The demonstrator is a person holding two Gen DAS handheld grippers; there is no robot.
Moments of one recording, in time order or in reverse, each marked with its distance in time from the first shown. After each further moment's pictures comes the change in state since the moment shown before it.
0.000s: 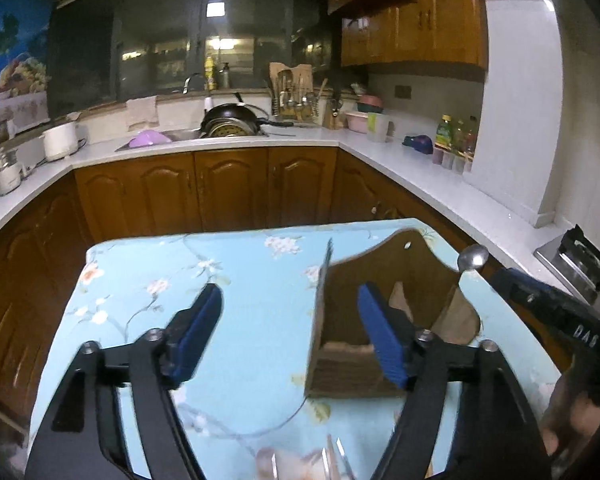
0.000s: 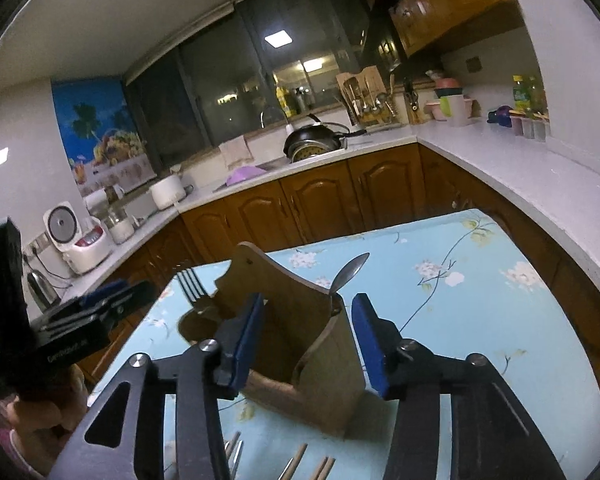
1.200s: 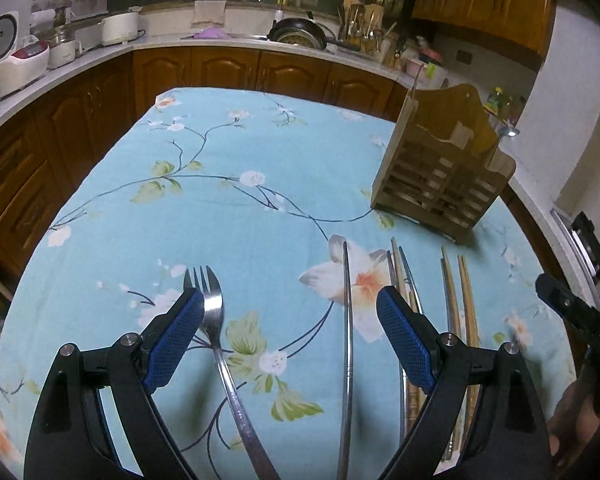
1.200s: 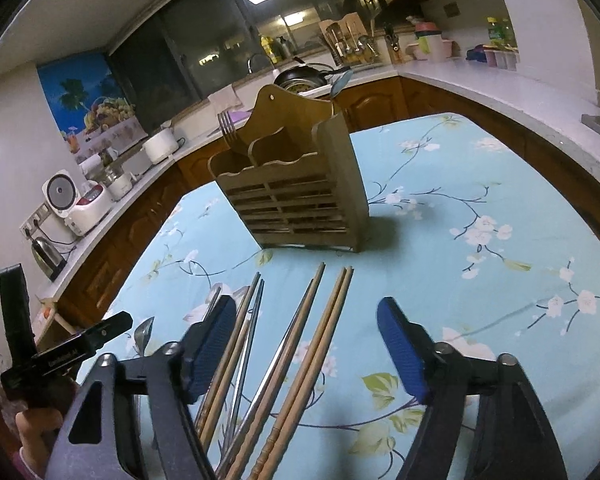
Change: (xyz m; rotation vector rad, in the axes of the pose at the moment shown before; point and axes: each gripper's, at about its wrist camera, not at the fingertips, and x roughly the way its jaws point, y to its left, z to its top) left arm -0.068 0.056 -0.155 -0.226 0.267 0.077; right arm -0.058 0.025 -0.116 0.066 0.194 -0.042
